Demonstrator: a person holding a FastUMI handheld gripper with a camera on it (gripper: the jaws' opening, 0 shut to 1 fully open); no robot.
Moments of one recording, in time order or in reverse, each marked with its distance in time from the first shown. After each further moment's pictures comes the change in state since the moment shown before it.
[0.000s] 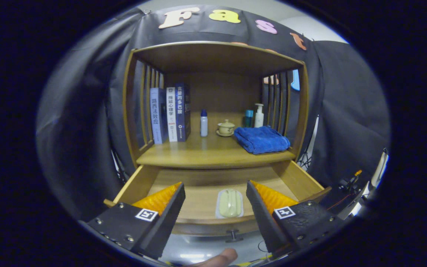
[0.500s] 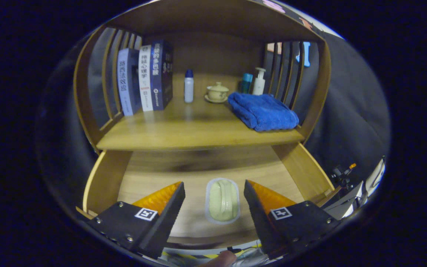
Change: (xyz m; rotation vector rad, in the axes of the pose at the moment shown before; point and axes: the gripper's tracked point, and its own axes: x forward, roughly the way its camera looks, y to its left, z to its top) arm 0.091 -0.009 -0.048 -0.029 0.326 -0.089
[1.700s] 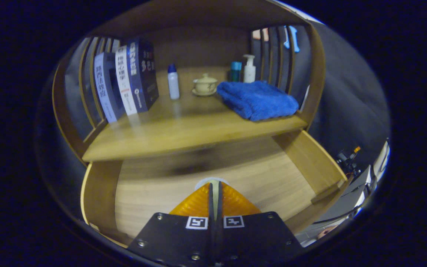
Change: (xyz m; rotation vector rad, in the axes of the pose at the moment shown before) arm 0.035 -0.011 -0.019 0.079 0.091 -0.037
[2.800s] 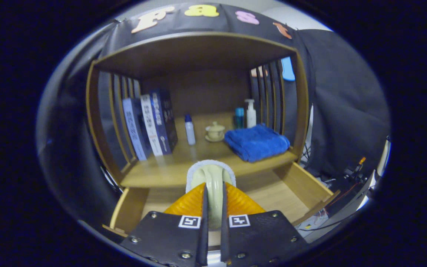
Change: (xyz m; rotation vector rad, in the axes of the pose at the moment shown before) arm -0.140 -0.006 0.091 0.102 -0.505 0.165
